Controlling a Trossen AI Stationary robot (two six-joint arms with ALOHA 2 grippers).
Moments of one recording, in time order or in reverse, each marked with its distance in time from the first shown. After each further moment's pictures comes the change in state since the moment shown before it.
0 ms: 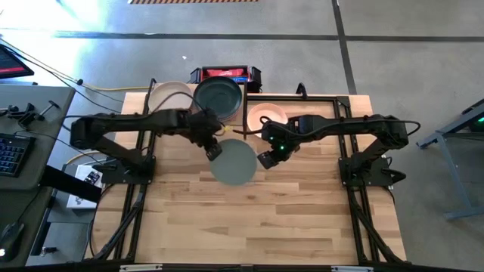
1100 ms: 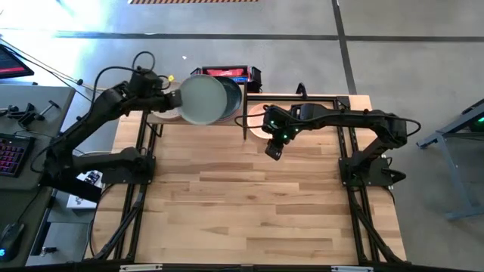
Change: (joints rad) left arm 0.588 -0.429 0.000 -0.194 -0.016 -0.378; right arm -0.141 0.000 -0.001 0.003 0.112 -0.628
